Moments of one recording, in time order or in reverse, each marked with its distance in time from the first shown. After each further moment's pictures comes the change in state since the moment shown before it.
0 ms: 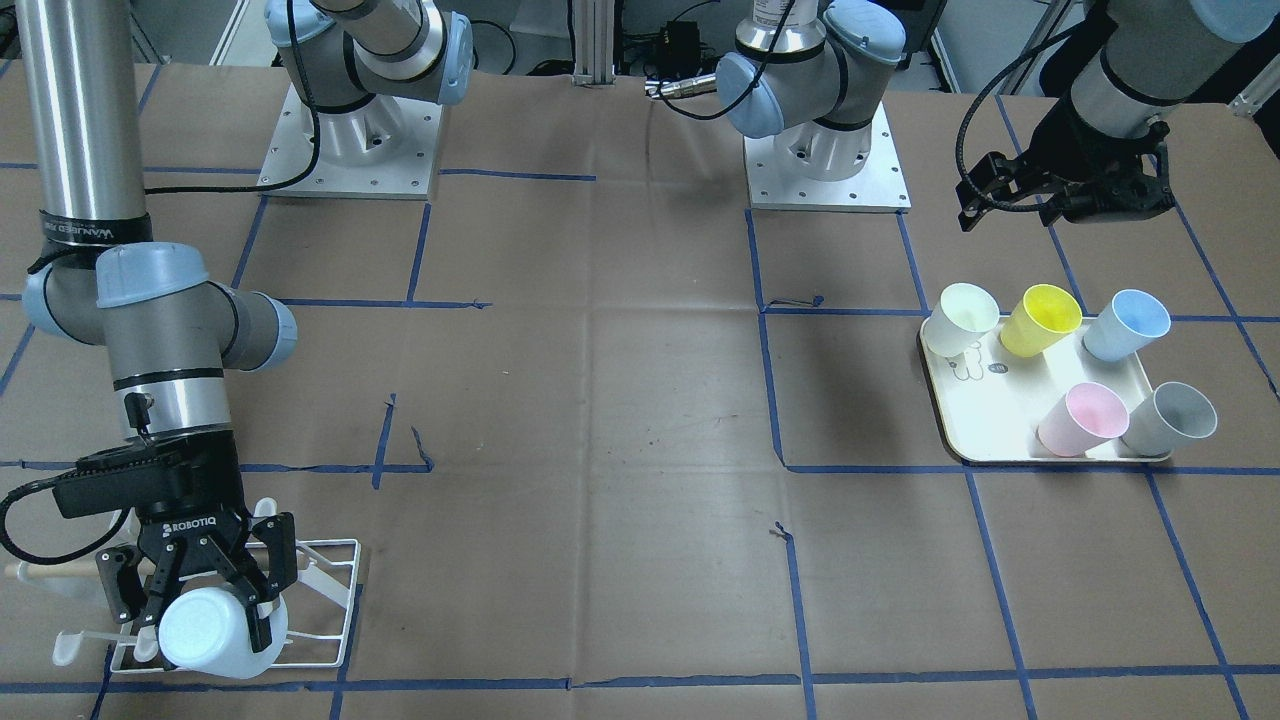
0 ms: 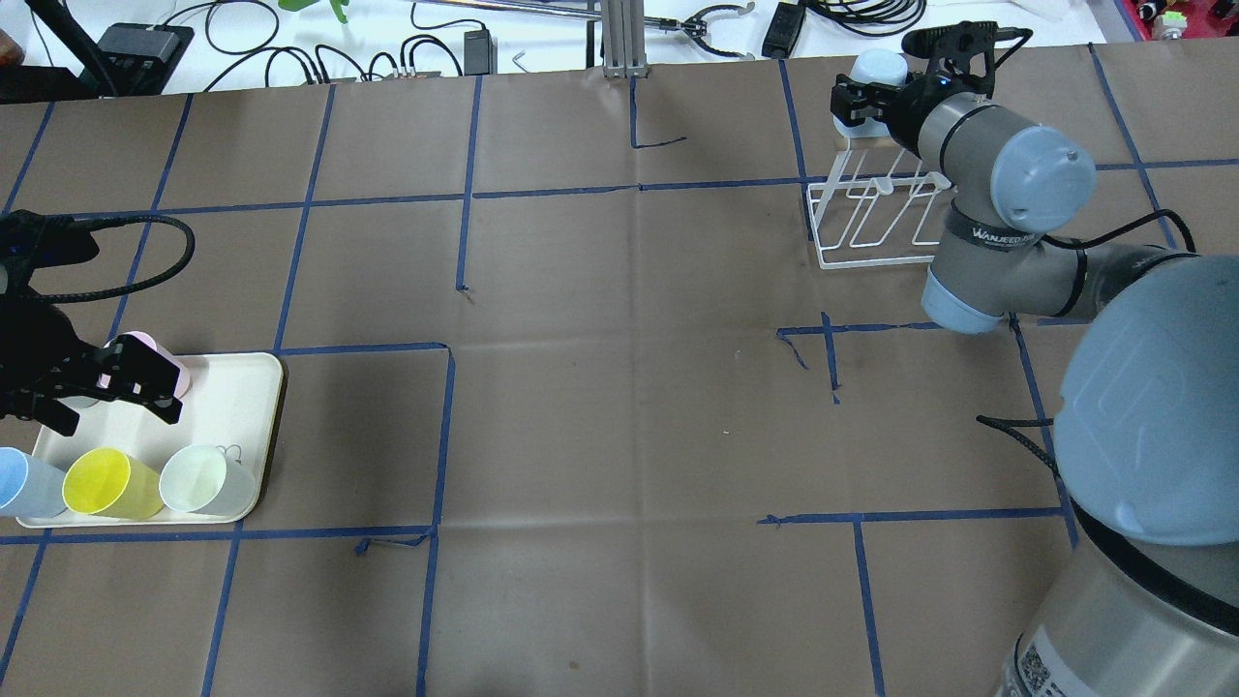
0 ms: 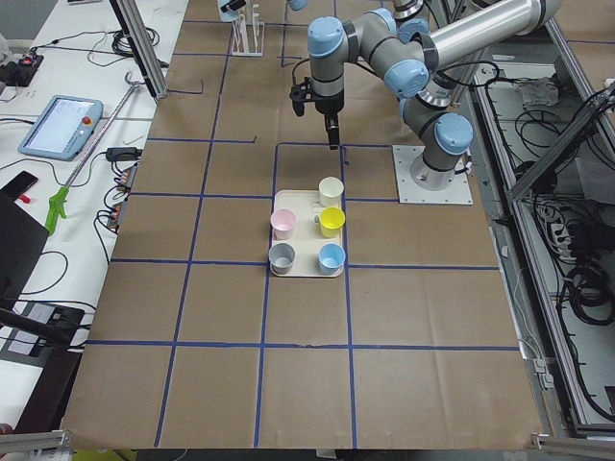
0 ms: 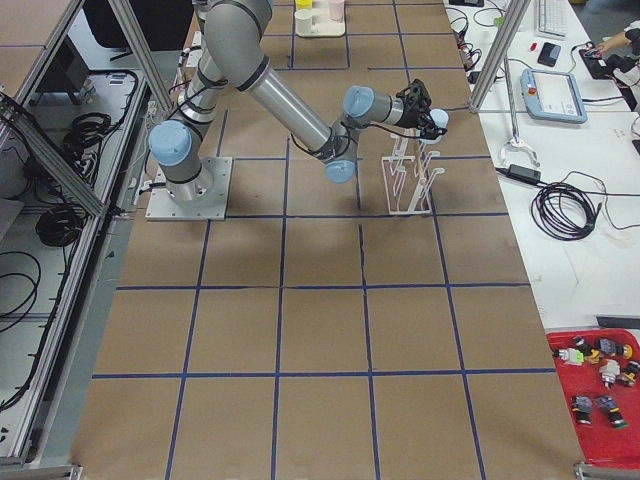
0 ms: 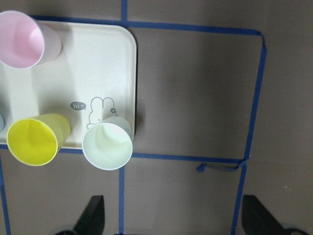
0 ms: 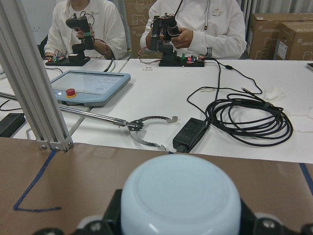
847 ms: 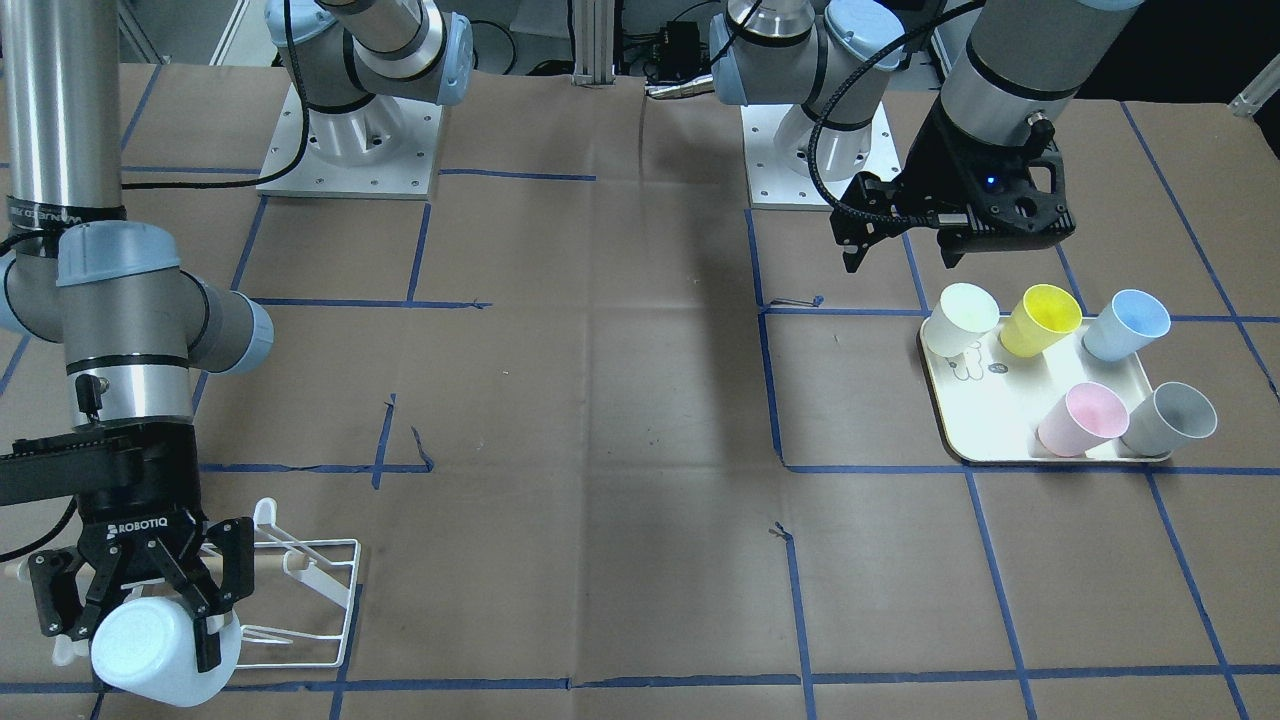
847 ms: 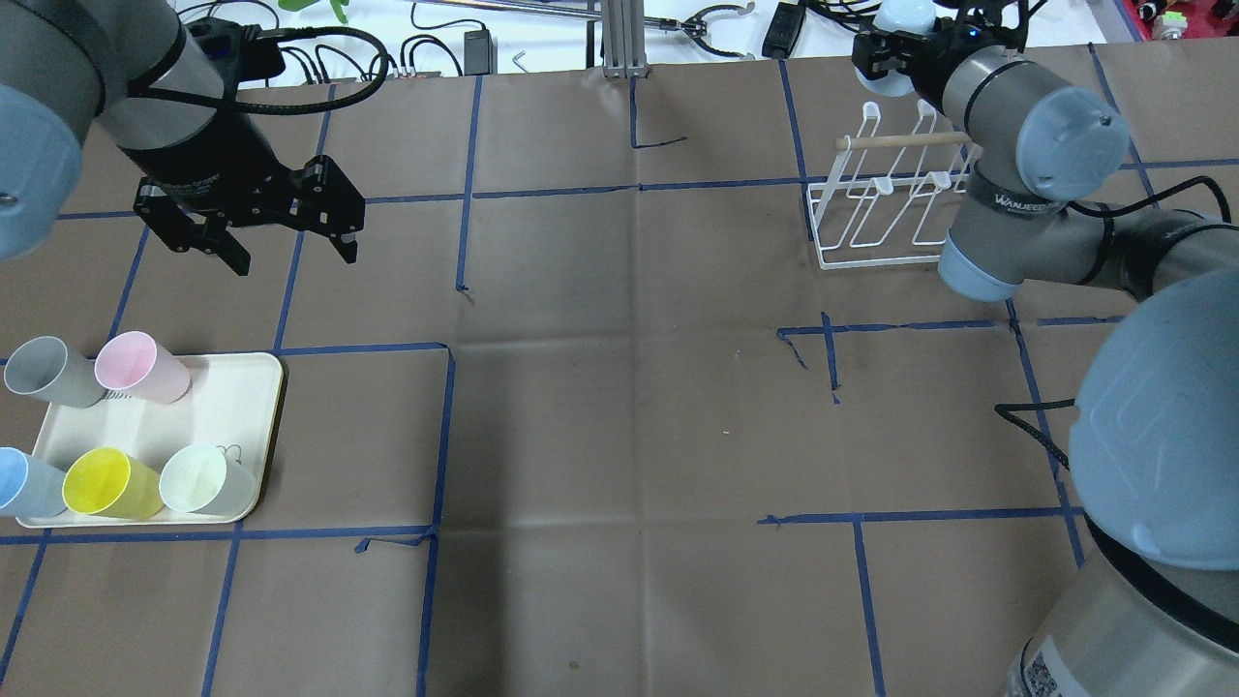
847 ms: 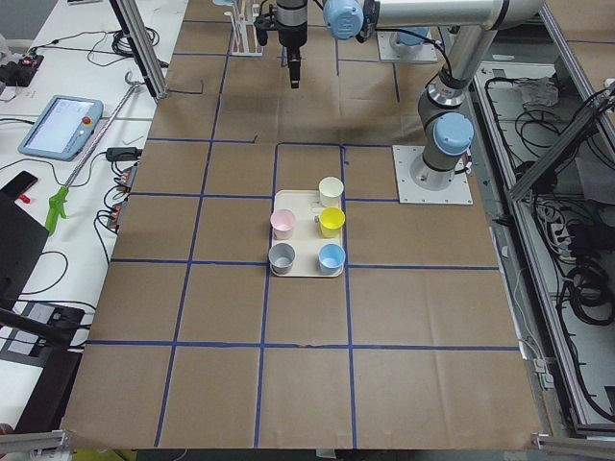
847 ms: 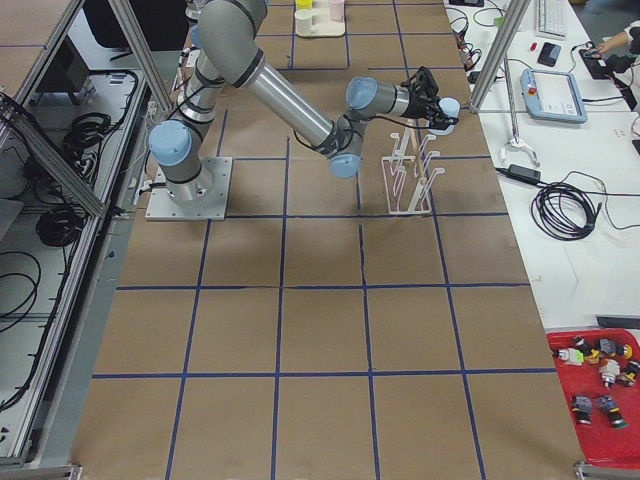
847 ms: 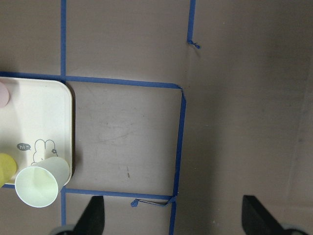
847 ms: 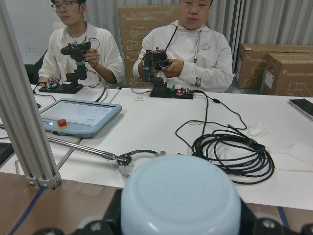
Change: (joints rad) left arm -0.400 -0.195 0.334 -0.072 -0.058 -0.359; right arm -0.002 -0.014 -0.073 -0.001 -0.008 -0.006
